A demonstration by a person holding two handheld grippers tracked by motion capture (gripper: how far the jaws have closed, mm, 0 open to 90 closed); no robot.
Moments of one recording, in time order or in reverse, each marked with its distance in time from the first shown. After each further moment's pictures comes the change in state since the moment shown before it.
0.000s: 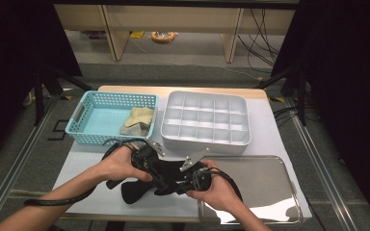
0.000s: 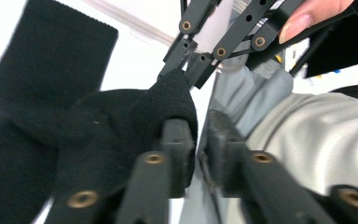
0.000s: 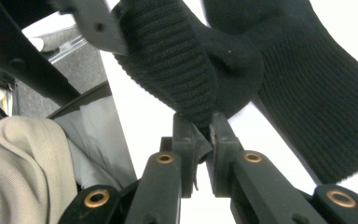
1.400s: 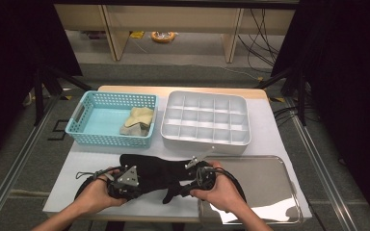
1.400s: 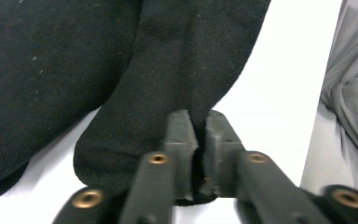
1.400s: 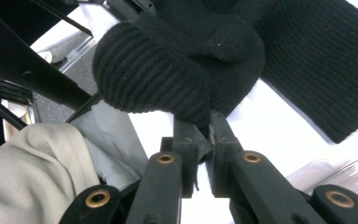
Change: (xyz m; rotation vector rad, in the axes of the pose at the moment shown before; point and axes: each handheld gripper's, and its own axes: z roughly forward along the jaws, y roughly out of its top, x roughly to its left) left arm 0.005 -0.106 0.029 -0.033 0.370 0.094; right arm -0.004 -0.006 -0.007 0.047 0.045 0.146
